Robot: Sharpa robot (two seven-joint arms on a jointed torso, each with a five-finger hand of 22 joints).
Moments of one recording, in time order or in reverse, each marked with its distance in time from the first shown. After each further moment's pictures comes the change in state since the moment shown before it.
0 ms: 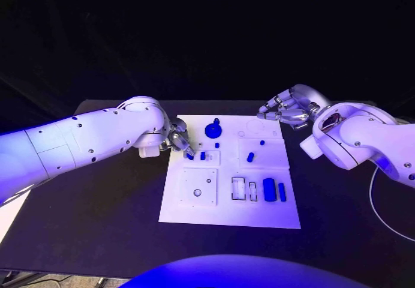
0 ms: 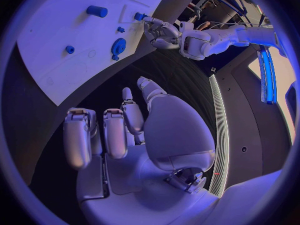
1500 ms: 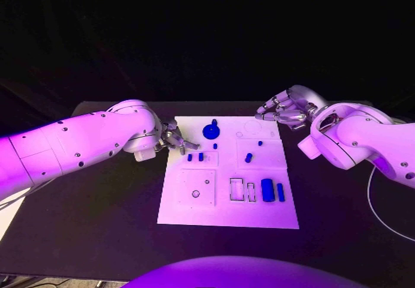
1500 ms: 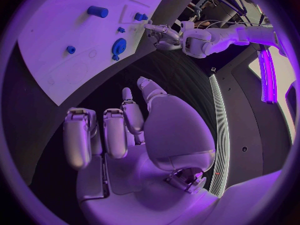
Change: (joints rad) left arm -0.010 -0.054 0.011 0.049 0.062 -0.164 -0.038; left_hand -0.084 0.009 -0.478 0.182 -0.273 0.061 -0.019 -0.032 -0.088 0.007 -0.002 -0.004 0.015 -0.004 -0.011 0.000 0.000 0.000 0.004 -0.011 -0.022 0.001; right arm 0.000 -0.004 -0.001 0.000 0.005 0.002 0.002; right_hand 0.000 0.000 0.000 0.000 0.008 -0.003 0.003 0.004 0.002 0.000 0.000 -0.006 -0.001 0.000 0.000 -0.004 -0.006 0.000 0.000 0.000 -0.004 0.000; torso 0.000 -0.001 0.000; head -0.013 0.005
